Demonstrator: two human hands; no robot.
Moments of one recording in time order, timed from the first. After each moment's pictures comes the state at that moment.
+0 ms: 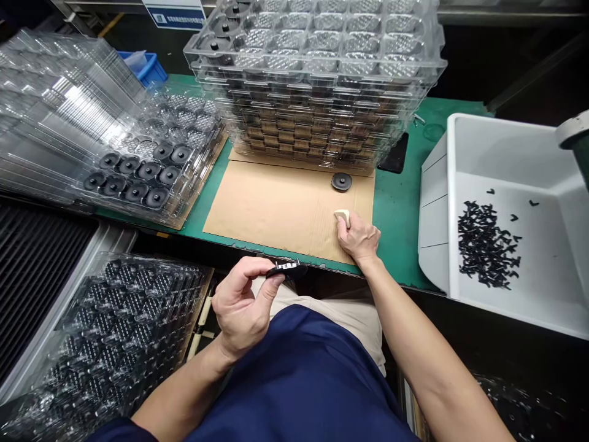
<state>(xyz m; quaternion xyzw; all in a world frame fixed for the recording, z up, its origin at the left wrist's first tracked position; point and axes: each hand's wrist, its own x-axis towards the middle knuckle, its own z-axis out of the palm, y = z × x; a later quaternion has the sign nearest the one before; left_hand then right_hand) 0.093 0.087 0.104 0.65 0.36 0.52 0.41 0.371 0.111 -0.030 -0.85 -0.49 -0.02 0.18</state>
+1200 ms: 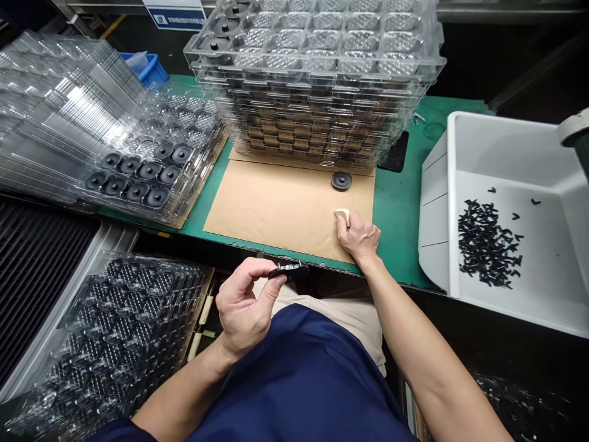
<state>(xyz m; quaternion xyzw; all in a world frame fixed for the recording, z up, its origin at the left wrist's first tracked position) 0.093 0.082 0.100 0.66 0.39 0.49 0.41 0.371 0.110 -0.030 -0.85 -0.49 -0.01 0.18</state>
